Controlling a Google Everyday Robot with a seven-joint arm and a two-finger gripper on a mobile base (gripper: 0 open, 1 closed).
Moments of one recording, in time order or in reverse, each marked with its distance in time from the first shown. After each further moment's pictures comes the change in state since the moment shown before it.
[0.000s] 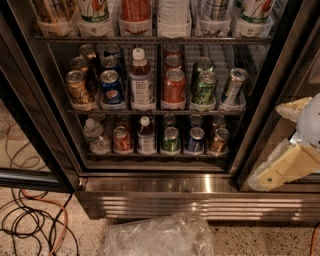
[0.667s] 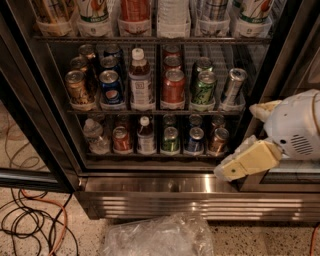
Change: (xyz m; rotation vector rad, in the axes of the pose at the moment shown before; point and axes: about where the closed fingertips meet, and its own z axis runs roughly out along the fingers) arm -0.038 0.009 0.036 -0.017 -0.167 0.070
